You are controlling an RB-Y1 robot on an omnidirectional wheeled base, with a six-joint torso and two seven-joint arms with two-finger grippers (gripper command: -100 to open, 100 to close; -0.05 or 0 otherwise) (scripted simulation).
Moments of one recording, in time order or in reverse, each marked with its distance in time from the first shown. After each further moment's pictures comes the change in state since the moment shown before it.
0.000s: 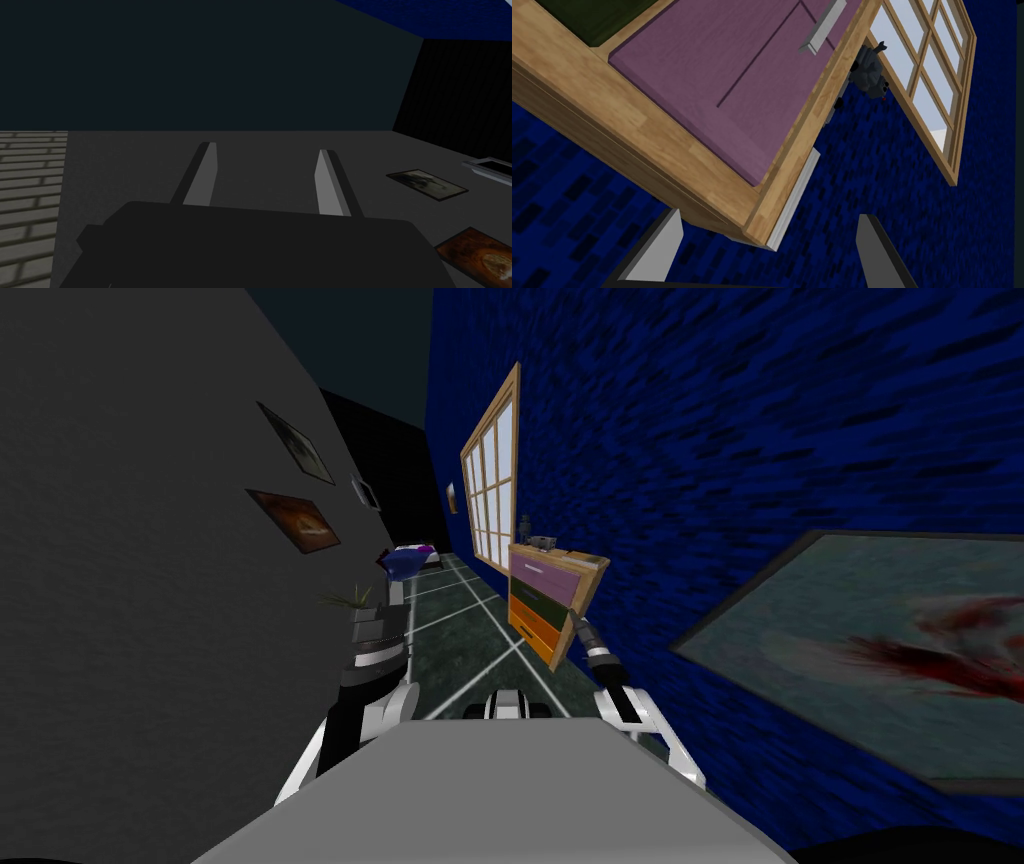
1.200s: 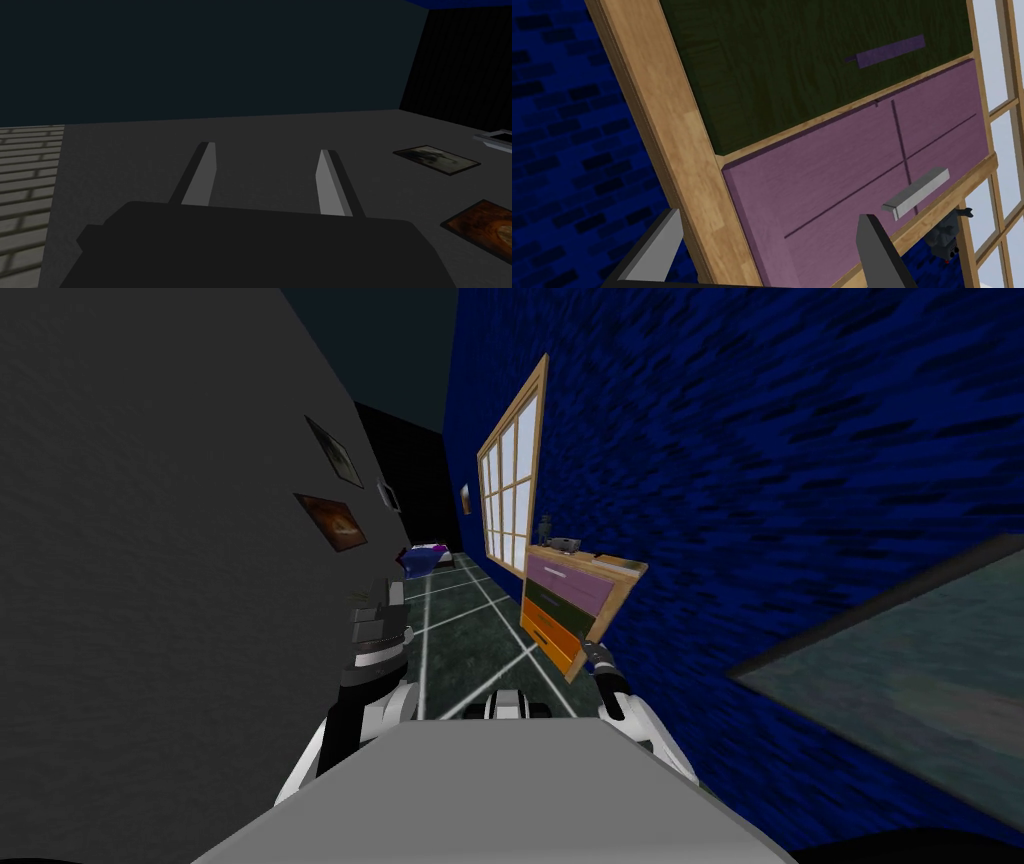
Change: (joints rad) left arm 0.000 0.000 0.000 0.000 0.000 0.000 0.000; right arm -0.020 0.011 -0.048 0.234 0.315 0.255 0.045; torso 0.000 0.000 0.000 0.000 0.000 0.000
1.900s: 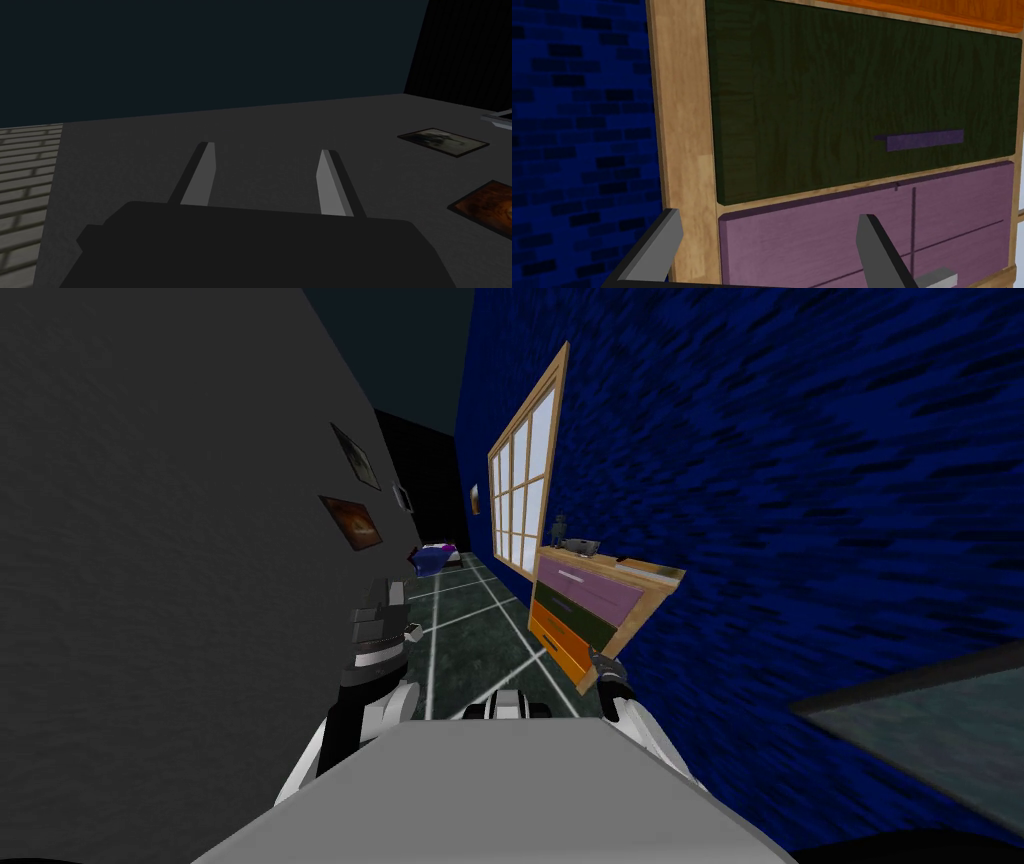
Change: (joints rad) left arm 0.000 0.000 0.000 0.000 0.000 0.000 0.000; right arm -0.012 0.009 -0.025 0.118 0.175 0.155 0.030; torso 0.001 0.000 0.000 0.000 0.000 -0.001
